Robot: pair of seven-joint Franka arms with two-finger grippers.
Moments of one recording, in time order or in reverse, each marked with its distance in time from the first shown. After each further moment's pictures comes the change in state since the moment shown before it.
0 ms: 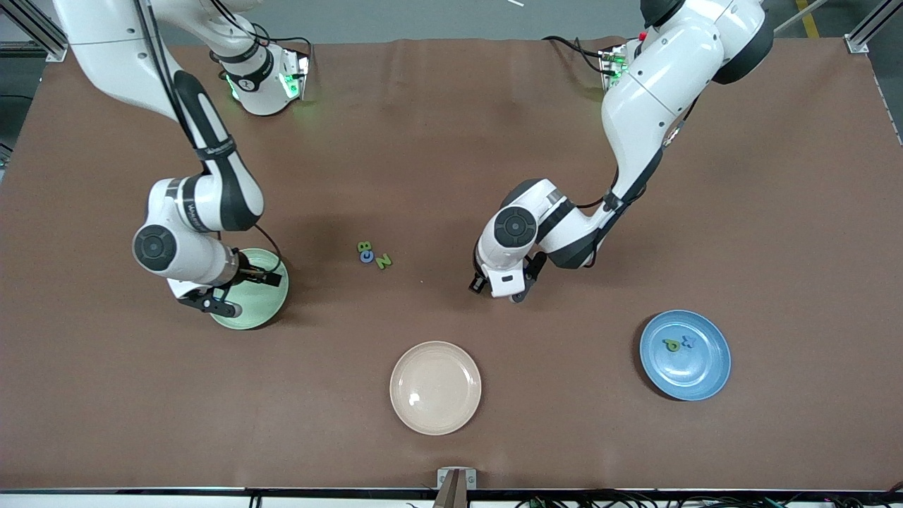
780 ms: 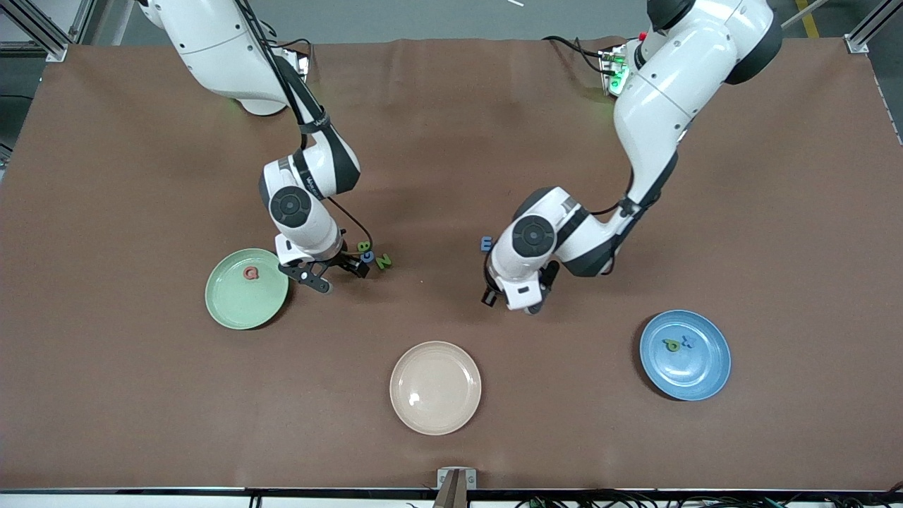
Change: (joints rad) left arm 0.066 -0.032 0.010 0.030 0.007 0.004 -0.007; right arm 0.294 0.076 0.005 -0.080 0.000 0.305 0.435
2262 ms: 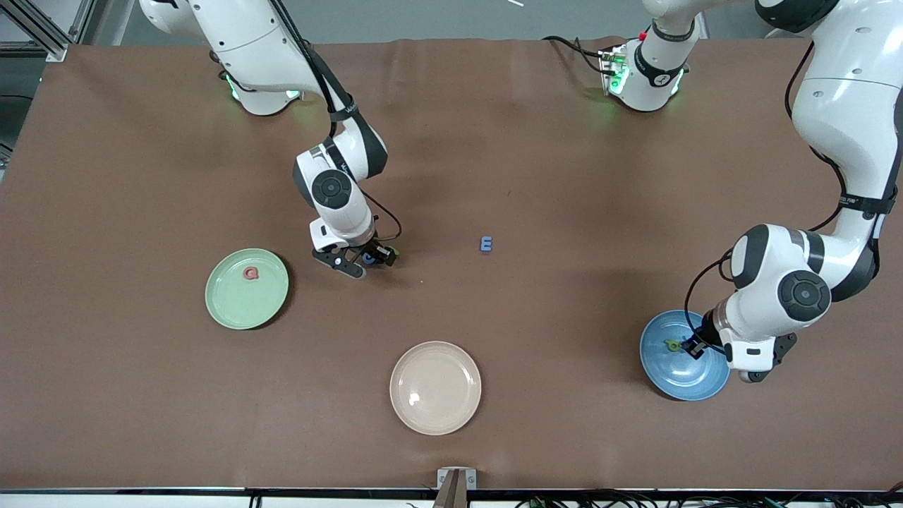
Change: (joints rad) left arm 0.552 -0.110 0.005 -0.050 0.117 -0.143 0.841; right arm 0.117 0.022 -0.006 -0.002 -0.001 0.034 0.095
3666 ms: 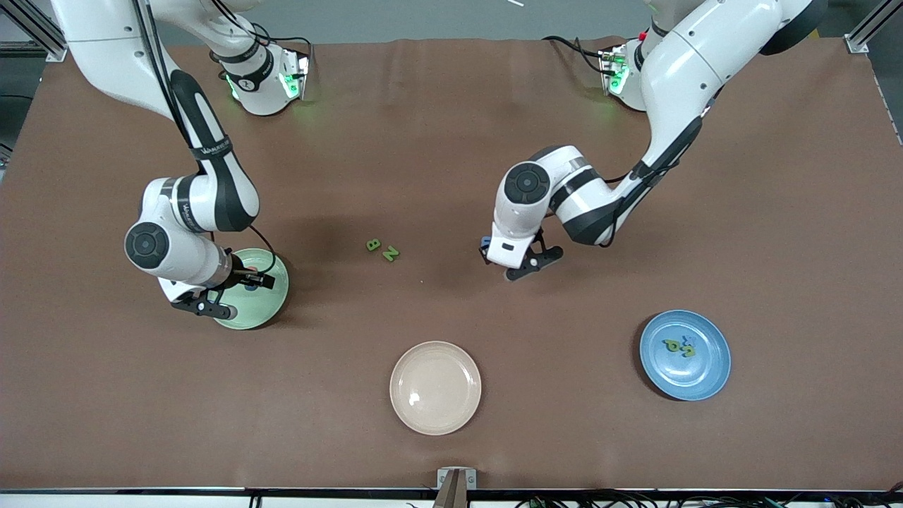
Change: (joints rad) left arm -0.379 -0.021 -0.266 -0.241 0.164 0.115 -0.443; right arm -0.453 -0.075 -0.026 0.072 0.000 -0.285 -0.711
